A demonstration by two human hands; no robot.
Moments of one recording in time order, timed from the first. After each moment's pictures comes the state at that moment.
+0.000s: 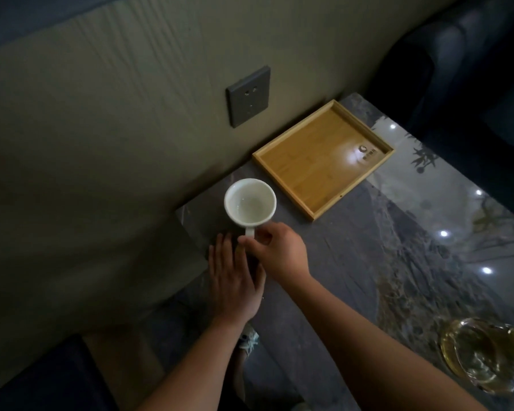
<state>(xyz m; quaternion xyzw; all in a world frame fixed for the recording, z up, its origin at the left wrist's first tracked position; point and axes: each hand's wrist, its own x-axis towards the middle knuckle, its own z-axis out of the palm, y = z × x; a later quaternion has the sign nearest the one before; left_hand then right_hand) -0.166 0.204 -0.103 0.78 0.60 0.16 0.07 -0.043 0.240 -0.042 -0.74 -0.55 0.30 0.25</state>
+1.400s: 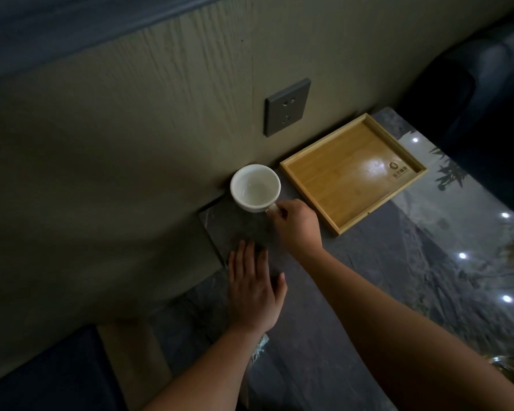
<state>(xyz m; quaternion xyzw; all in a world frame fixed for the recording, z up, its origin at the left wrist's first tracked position) -0.167 0.212 -0.108 0.76 0.63 0.11 0.09 -0.039 0.311 -0.047 -0.70 -0.59 0.29 0.27</state>
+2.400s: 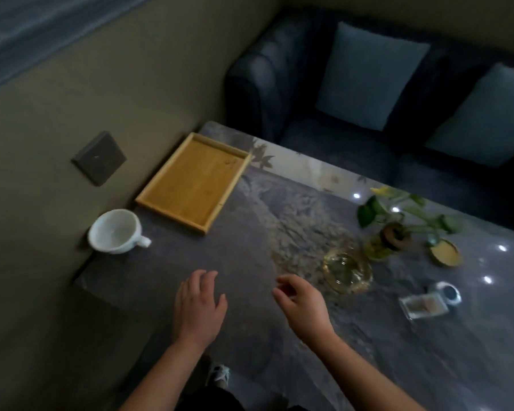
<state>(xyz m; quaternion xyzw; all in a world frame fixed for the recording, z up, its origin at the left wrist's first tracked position) -0.109 0.167 -0.034 0.88 0.43 0.06 0.18 0.059 0.025 -0.003 -0.85 -0.30 0.27 0.33</state>
